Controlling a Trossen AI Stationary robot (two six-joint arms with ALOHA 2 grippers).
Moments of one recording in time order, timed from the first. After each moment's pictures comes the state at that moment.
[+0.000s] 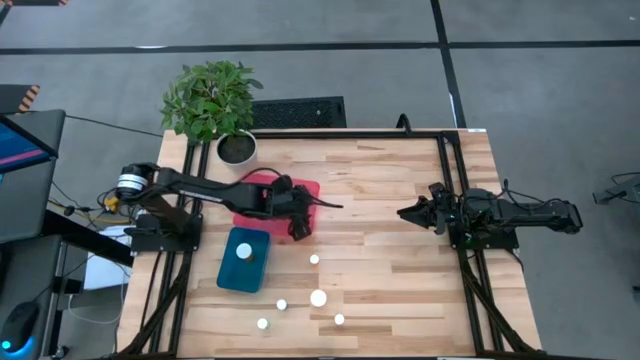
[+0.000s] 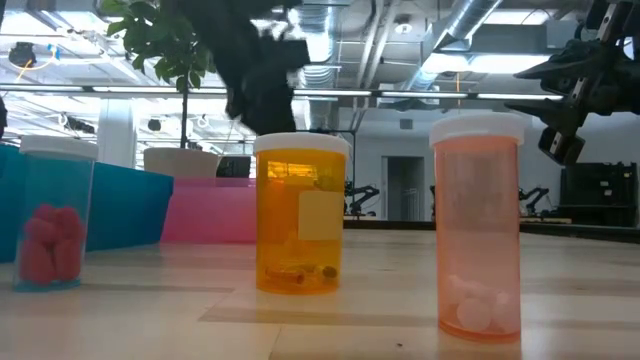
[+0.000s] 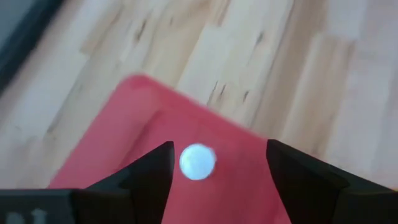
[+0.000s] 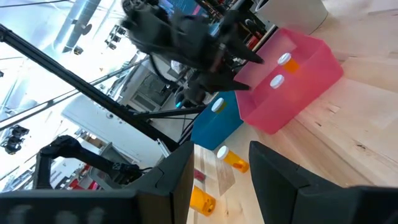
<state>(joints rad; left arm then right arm) -0.03 1.61 1.11 -0.47 -0.34 -0.29 -0.01 0.04 0.01 0.04 -0.03 0.91</state>
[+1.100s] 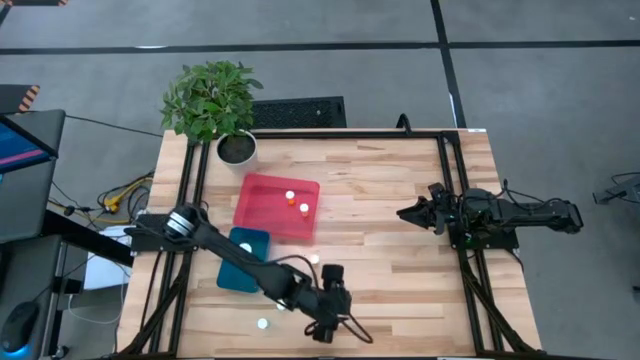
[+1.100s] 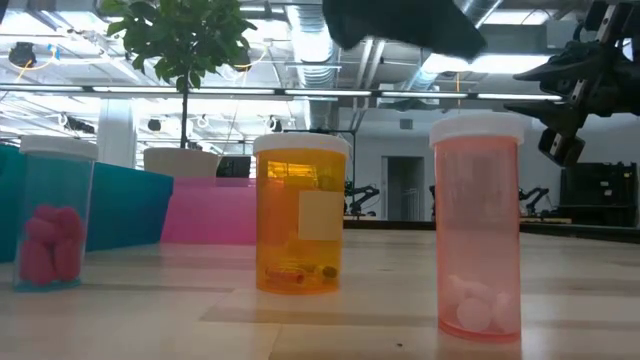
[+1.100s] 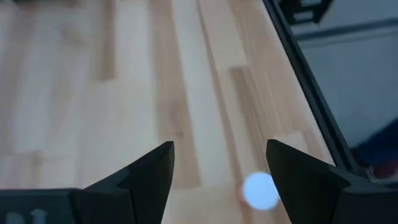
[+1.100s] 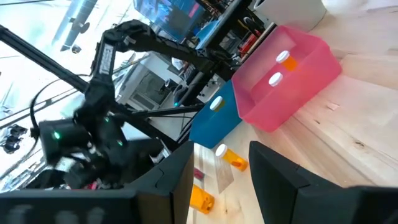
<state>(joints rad) -0.50 2.09 1.67 -0.37 -0.25 -0.21 -0.01 0.05 0.01 0.02 -0.03 0.91</state>
